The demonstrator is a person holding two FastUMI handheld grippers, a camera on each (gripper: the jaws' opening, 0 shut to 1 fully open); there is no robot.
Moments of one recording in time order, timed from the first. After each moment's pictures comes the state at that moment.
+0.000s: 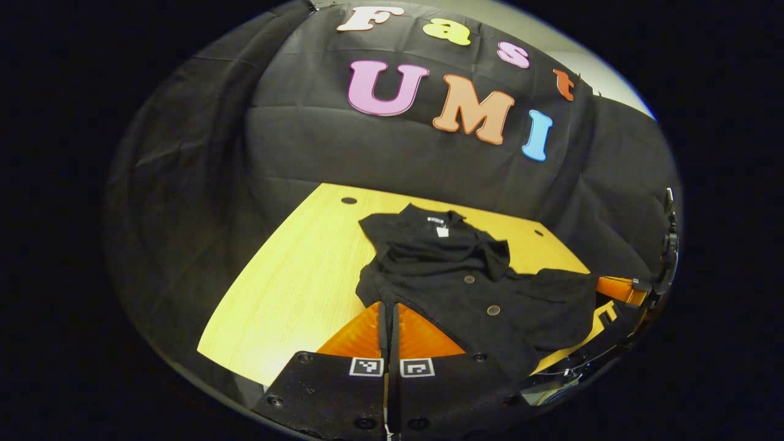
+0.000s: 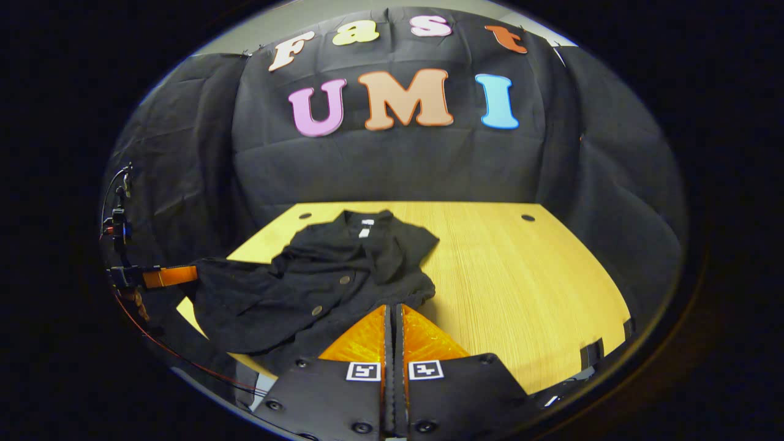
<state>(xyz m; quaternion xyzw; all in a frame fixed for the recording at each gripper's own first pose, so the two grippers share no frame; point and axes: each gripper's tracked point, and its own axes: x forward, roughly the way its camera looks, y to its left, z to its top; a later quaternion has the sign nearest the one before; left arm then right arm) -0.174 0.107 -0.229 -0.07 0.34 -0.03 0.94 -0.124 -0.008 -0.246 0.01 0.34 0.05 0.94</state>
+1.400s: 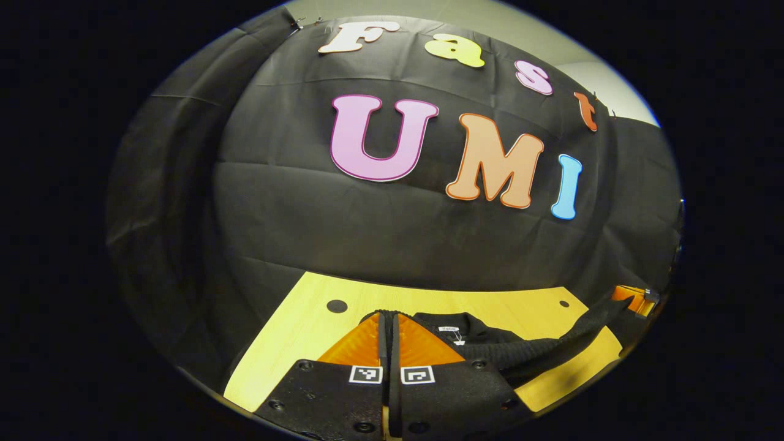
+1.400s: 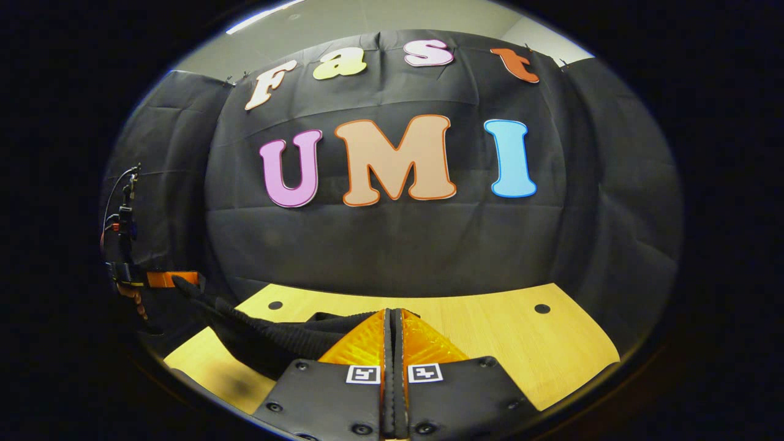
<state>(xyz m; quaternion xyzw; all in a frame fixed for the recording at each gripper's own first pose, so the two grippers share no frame) 0.103 0.121 -0.203 -0.05 0.25 -0.02 0.97 0.125 -0.025 -0.183 0.01 0.22 0.01 0.97</state>
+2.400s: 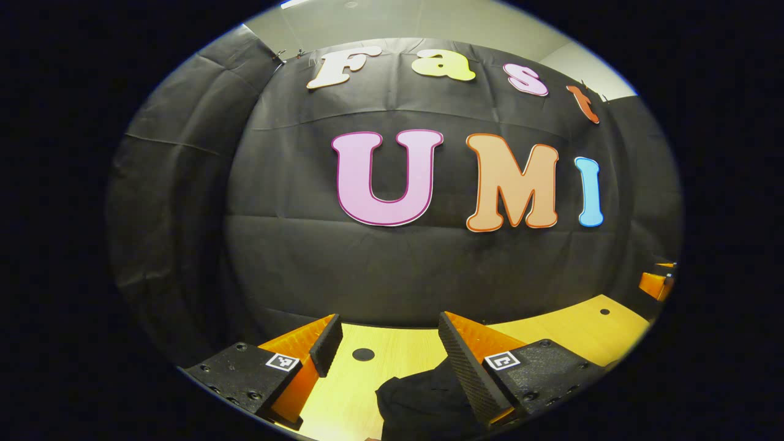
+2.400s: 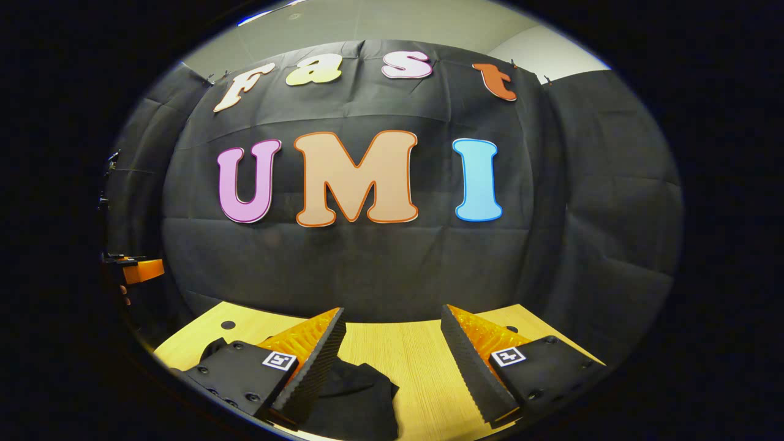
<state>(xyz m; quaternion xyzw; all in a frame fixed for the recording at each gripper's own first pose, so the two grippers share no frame) 0.153 0.134 -0.159 0.03 0.14 0.03 0.99 0.164 -0.059 -0.155 -0.01 0.16 -0.07 0.99</state>
